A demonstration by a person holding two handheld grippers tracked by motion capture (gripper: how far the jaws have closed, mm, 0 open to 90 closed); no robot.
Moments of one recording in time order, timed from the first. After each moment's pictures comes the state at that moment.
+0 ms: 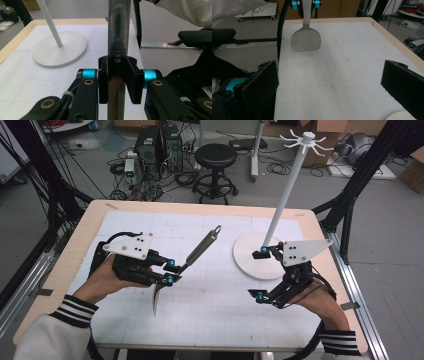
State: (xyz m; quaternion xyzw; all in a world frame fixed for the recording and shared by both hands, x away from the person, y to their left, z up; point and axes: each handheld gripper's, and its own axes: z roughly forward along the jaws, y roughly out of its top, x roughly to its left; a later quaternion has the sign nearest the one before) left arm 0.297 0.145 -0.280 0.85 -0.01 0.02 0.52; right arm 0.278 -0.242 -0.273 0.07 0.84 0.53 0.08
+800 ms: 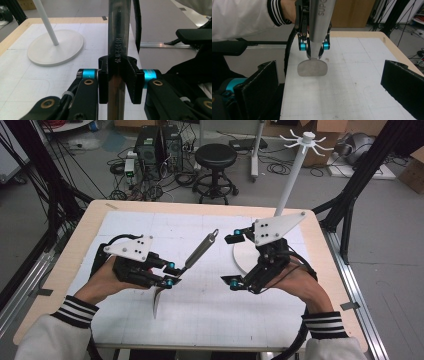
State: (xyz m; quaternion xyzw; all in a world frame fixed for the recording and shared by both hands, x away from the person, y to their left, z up) left arm 0.299 0.147 -0.288 0.85 -0.01 0.01 0.52; right arm 0.288 -0.180 -0.225 0.03 0.85 0.53 0.05
